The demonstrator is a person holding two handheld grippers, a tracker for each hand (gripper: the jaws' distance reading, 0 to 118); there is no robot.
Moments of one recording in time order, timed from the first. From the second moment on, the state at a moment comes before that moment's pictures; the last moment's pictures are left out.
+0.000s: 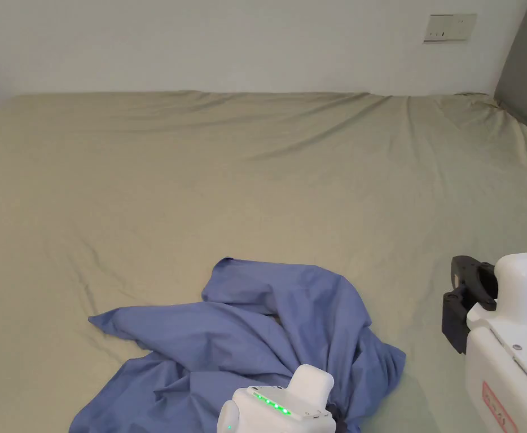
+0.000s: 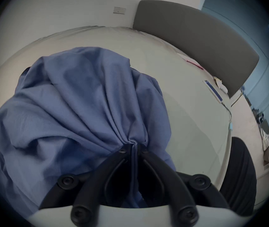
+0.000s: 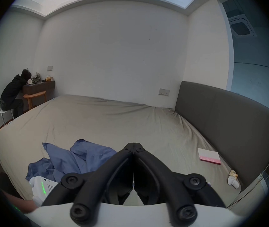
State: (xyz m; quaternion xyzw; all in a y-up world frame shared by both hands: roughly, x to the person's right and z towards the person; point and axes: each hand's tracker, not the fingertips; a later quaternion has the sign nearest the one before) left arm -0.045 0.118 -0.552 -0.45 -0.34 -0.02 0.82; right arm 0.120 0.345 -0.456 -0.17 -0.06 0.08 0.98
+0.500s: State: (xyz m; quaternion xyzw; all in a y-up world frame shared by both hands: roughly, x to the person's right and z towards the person) left arm -0.204 0.326 -0.524 -0.17 -0.20 0.01 0.97; right arm 0.075 0.394 -0.448 -0.10 -0.02 0.11 0.99
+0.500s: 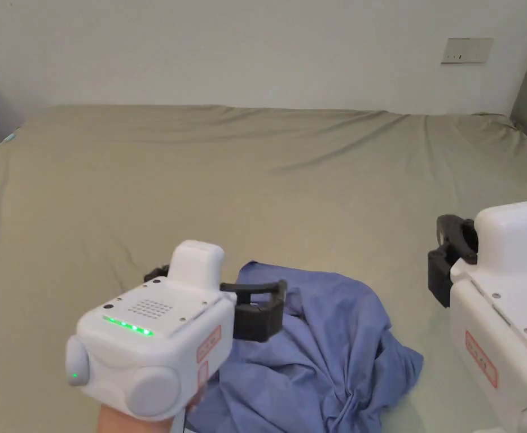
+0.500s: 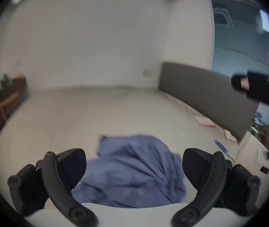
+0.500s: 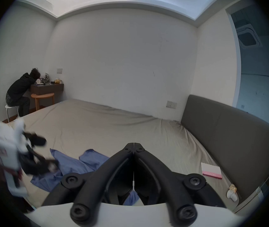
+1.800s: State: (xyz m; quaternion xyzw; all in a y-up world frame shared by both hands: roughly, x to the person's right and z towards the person) left arm -0.298 0.257 -0.596 -0.28 -0.01 0.00 0.96; right arm 0.020 0.360 -0.489 -0.12 0.02 0.15 0.98
